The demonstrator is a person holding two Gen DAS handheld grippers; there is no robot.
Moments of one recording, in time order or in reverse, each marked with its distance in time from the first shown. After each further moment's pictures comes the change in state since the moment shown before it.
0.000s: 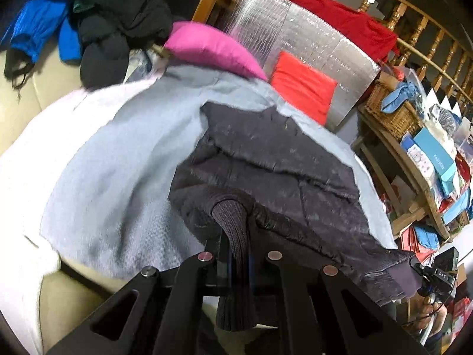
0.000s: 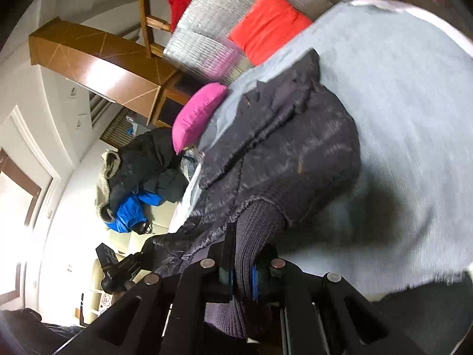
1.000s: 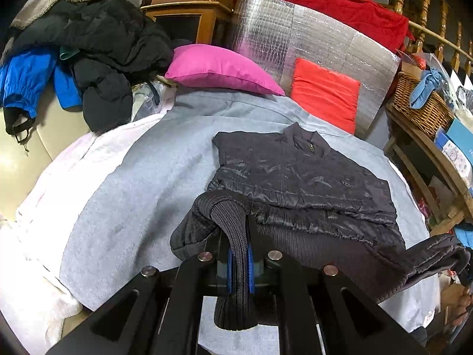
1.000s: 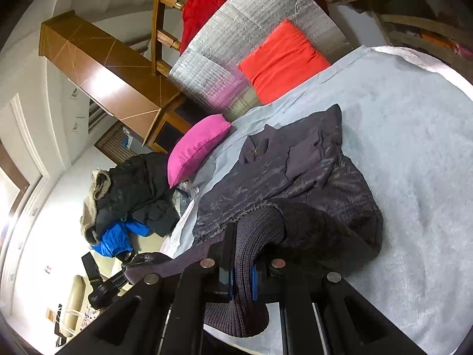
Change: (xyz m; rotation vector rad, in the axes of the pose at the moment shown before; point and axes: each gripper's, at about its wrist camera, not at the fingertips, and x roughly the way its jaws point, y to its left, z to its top) left arm 0.042 -0.040 0.047 0.087 -0.063 0.221; right arm 0.037 0.034 0.071 -0.086 -0.127 -0.074
